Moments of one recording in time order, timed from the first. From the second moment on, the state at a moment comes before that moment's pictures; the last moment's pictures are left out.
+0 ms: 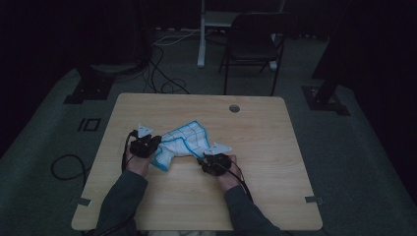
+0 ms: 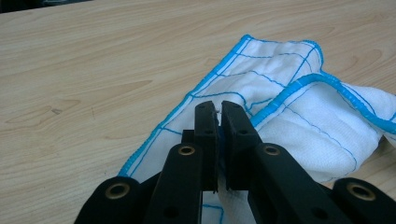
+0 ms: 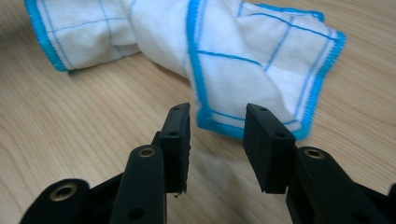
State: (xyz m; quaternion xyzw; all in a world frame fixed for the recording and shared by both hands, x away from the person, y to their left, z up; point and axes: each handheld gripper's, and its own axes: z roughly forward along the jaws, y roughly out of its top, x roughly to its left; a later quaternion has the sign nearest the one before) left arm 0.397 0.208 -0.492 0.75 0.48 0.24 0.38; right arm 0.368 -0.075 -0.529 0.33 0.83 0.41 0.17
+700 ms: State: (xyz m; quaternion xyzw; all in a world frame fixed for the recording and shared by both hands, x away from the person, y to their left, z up) left arm 0.375 0.202 -0.488 0.75 0.47 0.22 0.41; right arm 0.371 -0.098 -0.520 0.36 0.82 0.40 0.21
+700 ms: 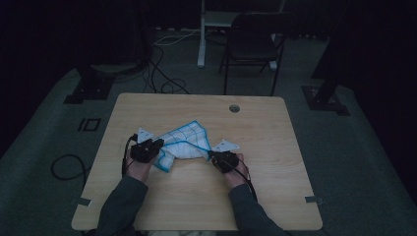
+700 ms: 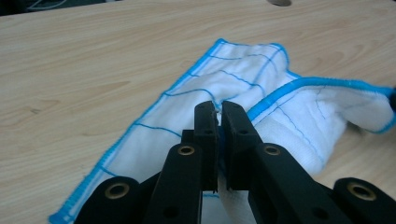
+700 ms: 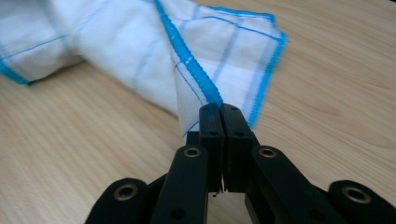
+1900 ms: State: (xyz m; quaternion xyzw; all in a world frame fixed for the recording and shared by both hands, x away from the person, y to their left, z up) left arm 0.348 0.174 -0.492 0.78 0.42 0.14 0.45; right arm 0.401 -0.167 -0.506 0.42 0.78 0.37 0.26
